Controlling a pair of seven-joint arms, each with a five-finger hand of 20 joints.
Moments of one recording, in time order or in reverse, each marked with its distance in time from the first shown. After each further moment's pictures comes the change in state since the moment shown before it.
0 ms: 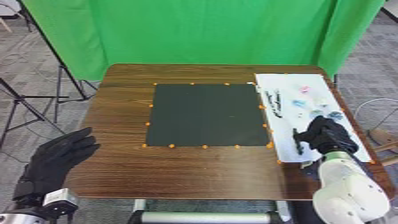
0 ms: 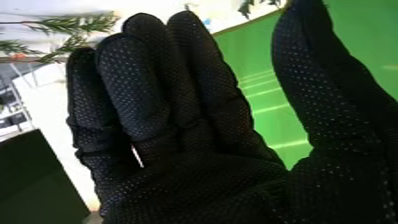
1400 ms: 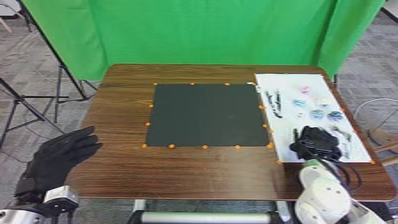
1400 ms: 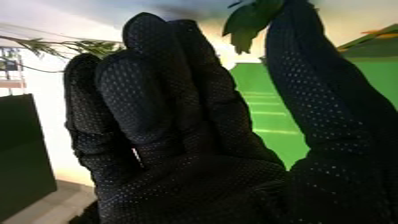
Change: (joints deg) left arm -2.8 -2.9 -0.8 0.0 2.0 -3.0 -5.4; right arm 5.5 -4.3 -10.0 8.5 -17.1 -7.6 4.3
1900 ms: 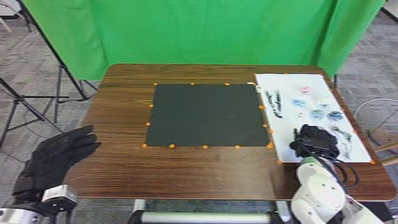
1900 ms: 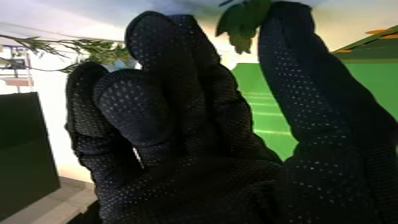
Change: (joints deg) left arm 0.3 0.2 -0.8 0.0 -0.2 -0.2 -0.1; right arm 1.4 -2.2 0.2 0.8 -0.1 -1.3 0.9
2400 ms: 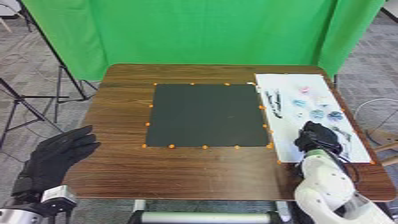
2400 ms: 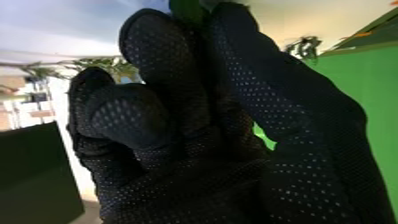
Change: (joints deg) left arm 0.5 0.0 -0.1 0.0 0.0 0.0 0.8; right arm 1.3 -1.2 4.0 0.1 9.1 0.2 -1.2
